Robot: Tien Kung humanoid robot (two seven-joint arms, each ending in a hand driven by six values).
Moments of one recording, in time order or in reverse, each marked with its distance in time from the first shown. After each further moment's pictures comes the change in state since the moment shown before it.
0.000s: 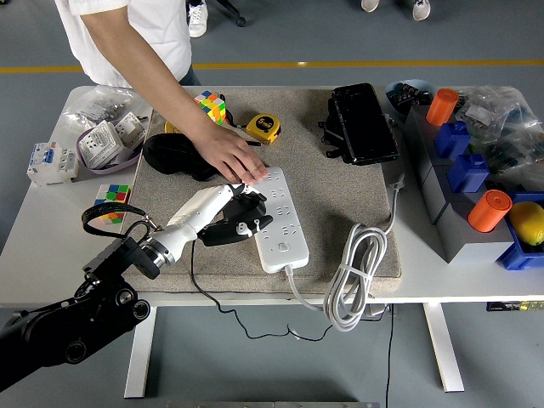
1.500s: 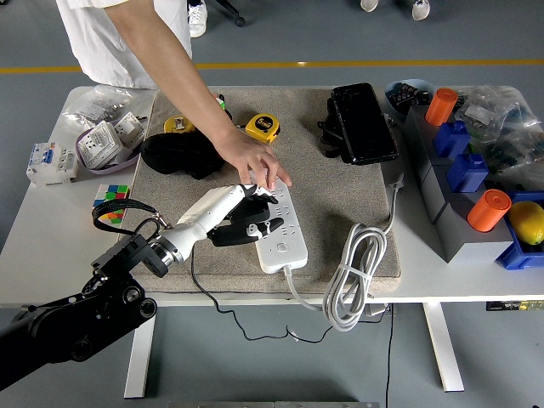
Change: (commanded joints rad) left arm -0.013 -0.007 0.003 -0.021 -0.002 -0.003 -0.006; right arm 0.000 0.001 0.010 0.002 -0.003 0.000 0.008
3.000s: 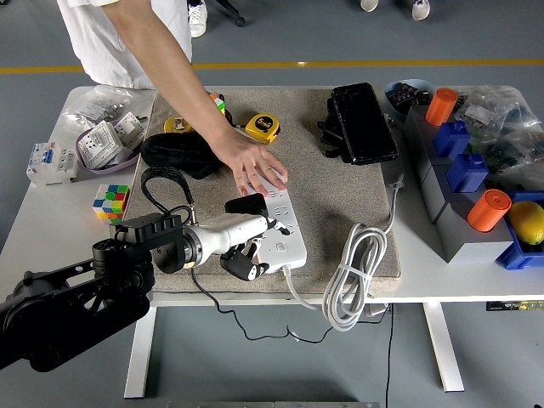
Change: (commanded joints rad) left arm -0.076 0.045 -0.038 -0.399 0.085 -0.628 0.679; right arm 0.006 -0.016 -0.029 0.000 0.009 0.001 -0.002
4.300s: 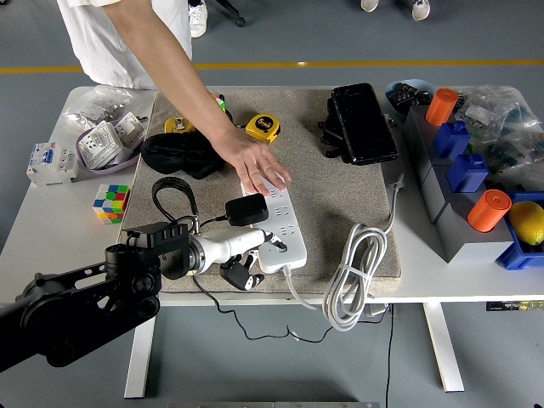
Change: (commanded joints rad) left arm -0.017 -0.023 0.055 0.113 -0.009 -0.008 -0.009; right arm -0.002 0.003 0.014 0.001 -0.002 0.001 0.001
